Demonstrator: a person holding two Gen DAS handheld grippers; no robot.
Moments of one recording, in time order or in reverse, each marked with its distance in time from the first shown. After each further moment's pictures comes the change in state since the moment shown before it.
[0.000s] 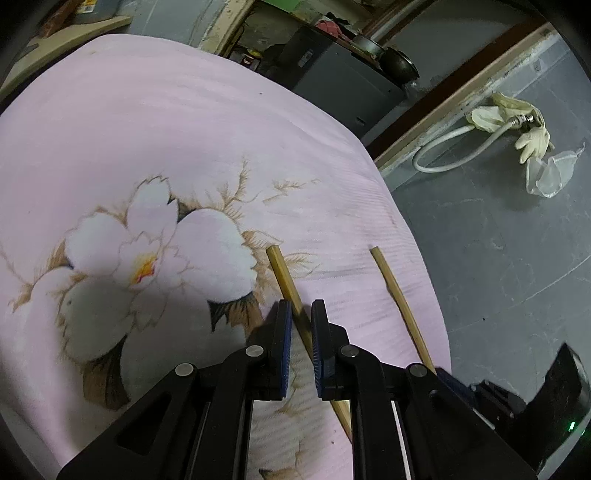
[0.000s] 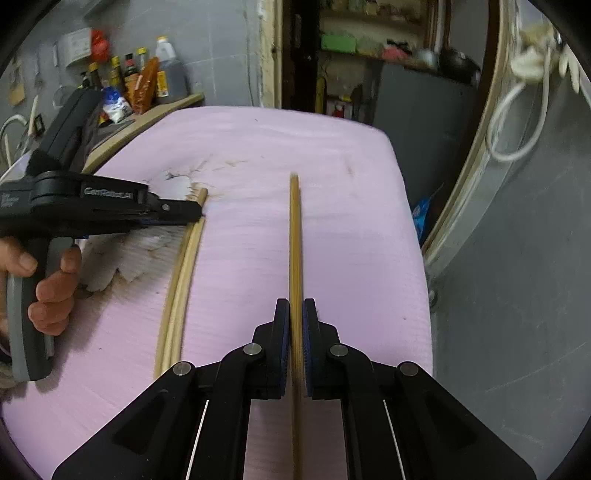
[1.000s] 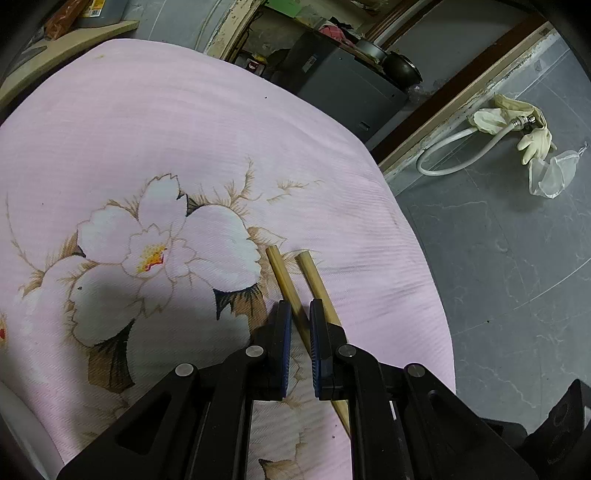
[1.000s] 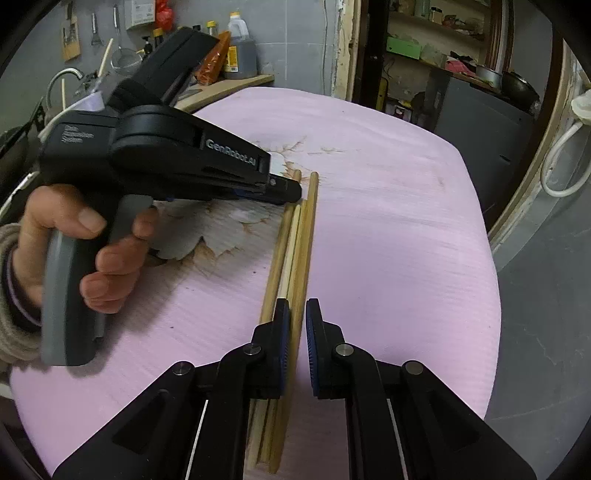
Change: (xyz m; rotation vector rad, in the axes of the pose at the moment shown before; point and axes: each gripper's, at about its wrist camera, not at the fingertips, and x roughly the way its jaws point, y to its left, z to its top) left arm -0.002 -0.003 -0.006 -0.010 -0.025 0.026; right arm -0.001 0.061 -0.009 -0.187 0.026 0.116
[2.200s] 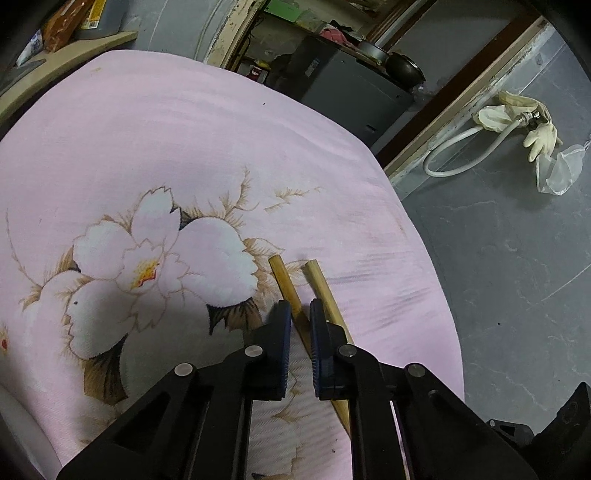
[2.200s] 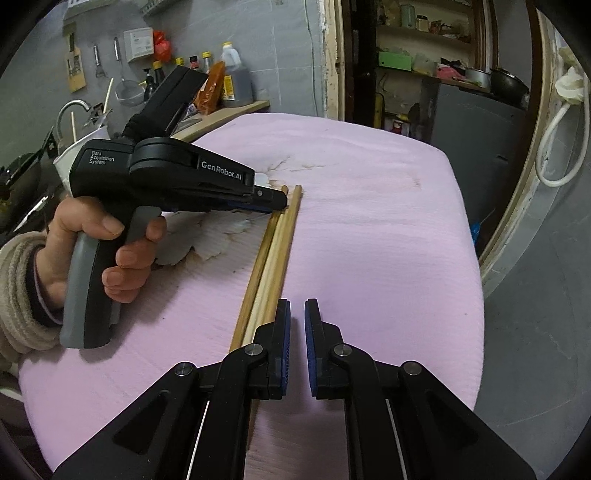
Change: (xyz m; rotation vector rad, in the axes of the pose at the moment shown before) left arm 0.008 -0.004 0.003 0.016 -0.022 0.041; right arm -0.018 -0.026 -0.020 0.054 -0.106 0.072
